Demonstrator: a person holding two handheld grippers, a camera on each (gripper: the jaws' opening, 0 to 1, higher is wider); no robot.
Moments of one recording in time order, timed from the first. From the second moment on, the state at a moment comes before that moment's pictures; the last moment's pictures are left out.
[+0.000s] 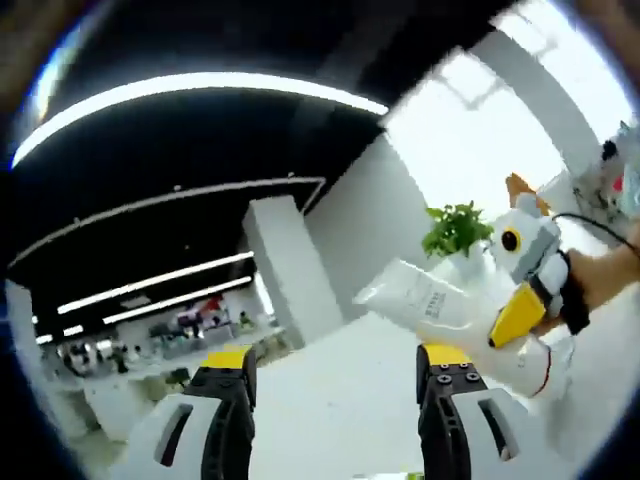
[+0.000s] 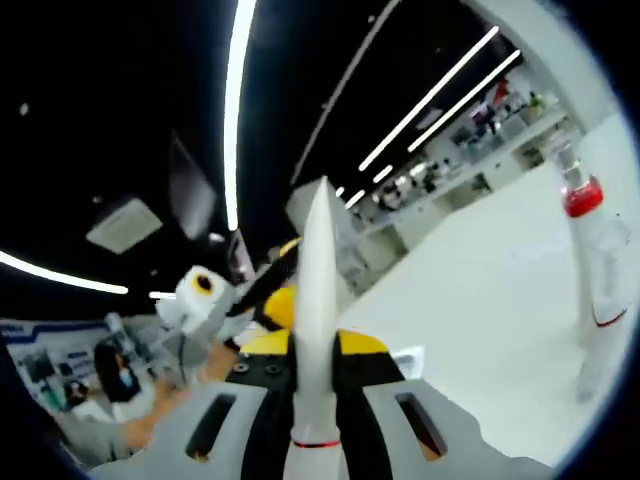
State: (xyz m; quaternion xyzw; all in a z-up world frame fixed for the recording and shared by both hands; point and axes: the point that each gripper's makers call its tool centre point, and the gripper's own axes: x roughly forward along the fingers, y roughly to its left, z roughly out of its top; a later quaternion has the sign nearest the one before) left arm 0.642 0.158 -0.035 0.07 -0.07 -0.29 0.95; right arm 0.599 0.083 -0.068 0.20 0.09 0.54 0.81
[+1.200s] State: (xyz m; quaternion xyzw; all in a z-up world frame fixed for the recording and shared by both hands) left arm 0.589 0.060 -0.055 -0.18 0.00 -0.49 0.85; right arm 0.588 0.075 -0.092 0.04 0.00 0.50 0.86
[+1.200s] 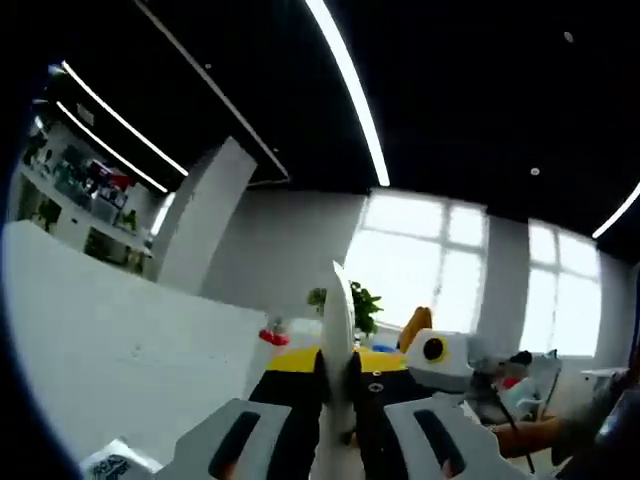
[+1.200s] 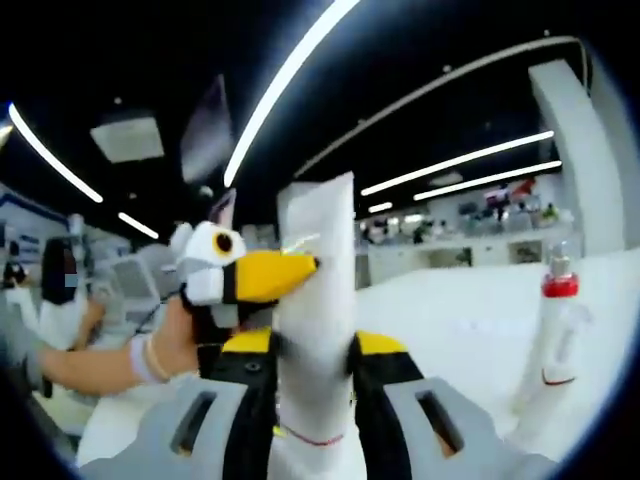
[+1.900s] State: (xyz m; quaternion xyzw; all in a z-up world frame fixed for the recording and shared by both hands) left arm 0.592 0.056 -0.083 -0.08 -0.05 -0.53 0.85; right arm 0.595 0.072 -0.125 -0.04 0.01 0.51 0.86
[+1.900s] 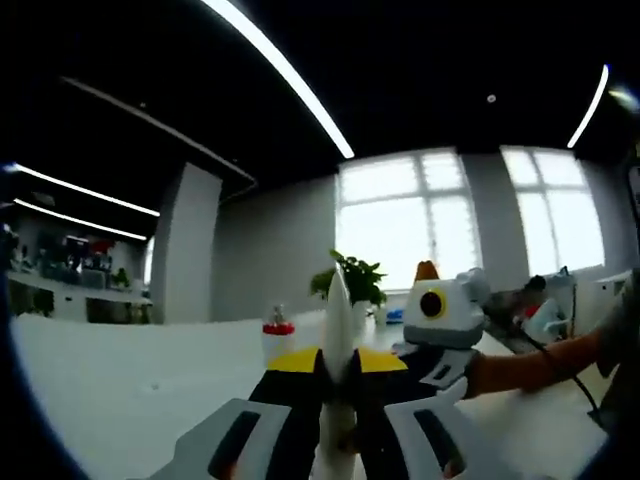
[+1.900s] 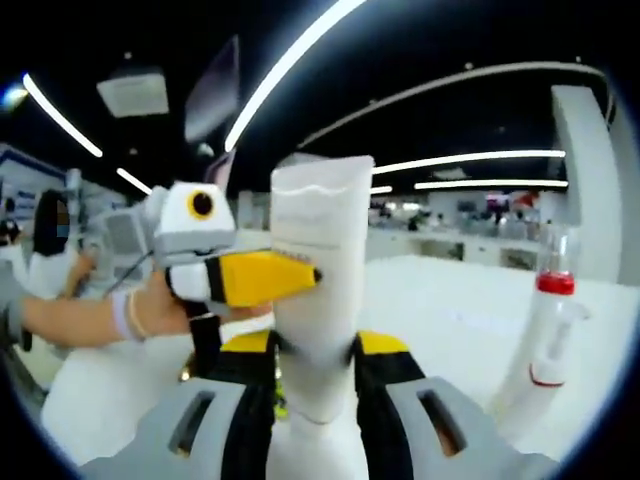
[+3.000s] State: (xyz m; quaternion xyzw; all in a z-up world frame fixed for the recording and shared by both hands) left arm 0.582 0.071 -0.129 -0.09 0.04 -0.54 0.84; right arm 0.588 0.055 -0.152 -0.03 0.13 0.52 0.84
